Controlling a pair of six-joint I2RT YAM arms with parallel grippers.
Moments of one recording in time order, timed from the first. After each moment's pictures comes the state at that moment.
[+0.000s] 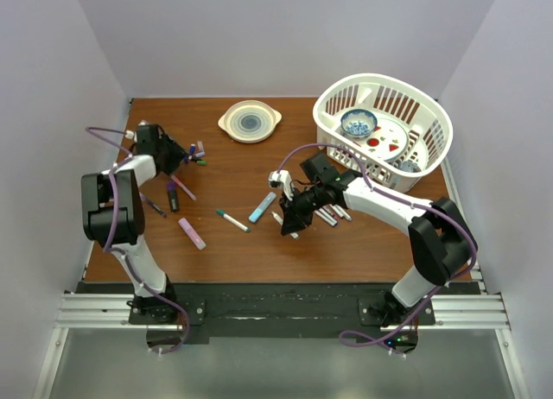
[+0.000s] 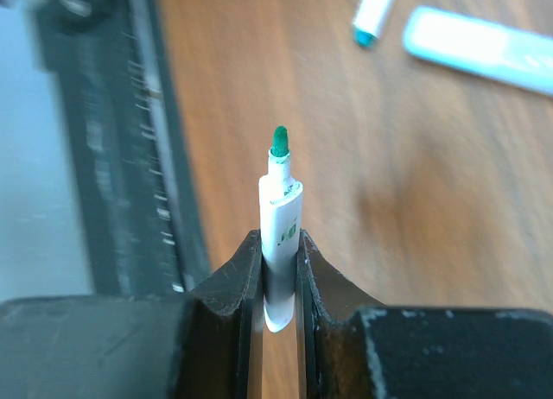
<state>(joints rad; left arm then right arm) 0.14 1.86 1.12 -0.03 0.09 -0.74 0.66 1.61 1.08 -0.50 -0.75 -0.29</state>
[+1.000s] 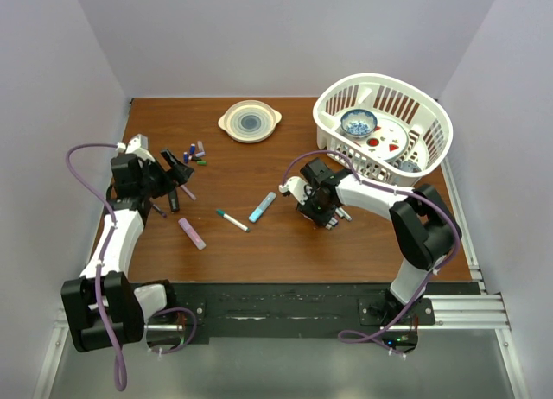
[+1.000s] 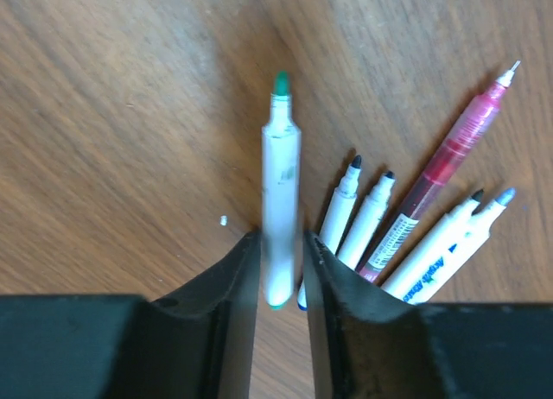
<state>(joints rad) 0.19 1.13 0.69 -0.11 0.36 -0.47 0.62 1.75 1.08 -0.63 -0.06 -0.44</state>
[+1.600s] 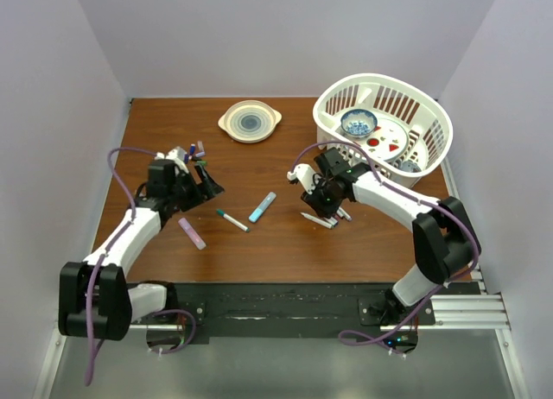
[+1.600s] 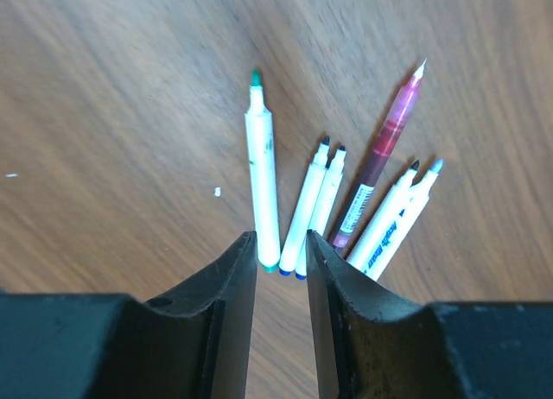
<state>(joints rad) -0.05 1.19 0.66 -0.18 0.32 -0.57 0.56 1.61 1.09 -0.64 -0.15 -0.46</state>
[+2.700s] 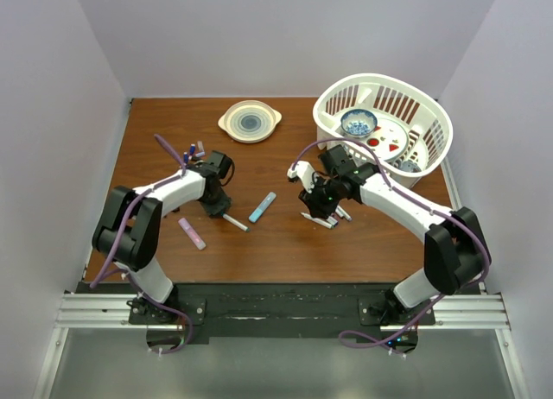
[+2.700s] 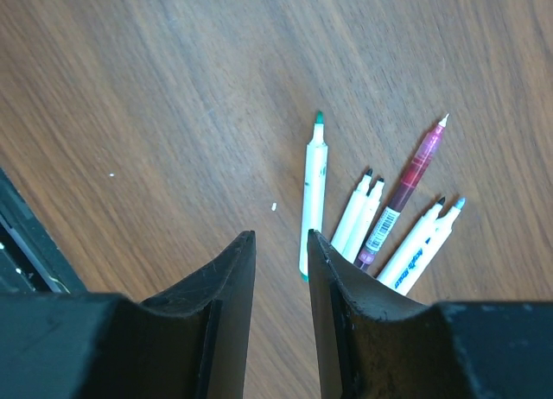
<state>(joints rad) -0.38 1.69 1.00 -0.63 -0.21 -1.01 0.56 1.53 1.09 -0.65 -0.32 -0.47</state>
